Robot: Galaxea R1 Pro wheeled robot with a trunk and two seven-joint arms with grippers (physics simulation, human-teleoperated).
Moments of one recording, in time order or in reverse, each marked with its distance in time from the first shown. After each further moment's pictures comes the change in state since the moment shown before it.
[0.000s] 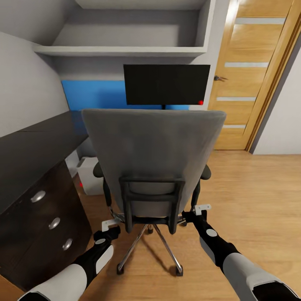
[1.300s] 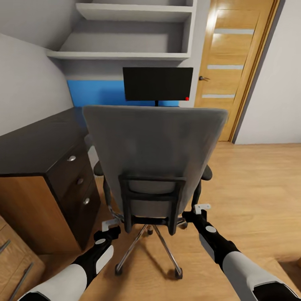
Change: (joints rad) left arm 0.000 -0.001 -0.002 0.000 0.002 0.000 -0.002; right arm 0.000 0.001 -0.005 -0.044 -0.036 0.131 -0.004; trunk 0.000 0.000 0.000
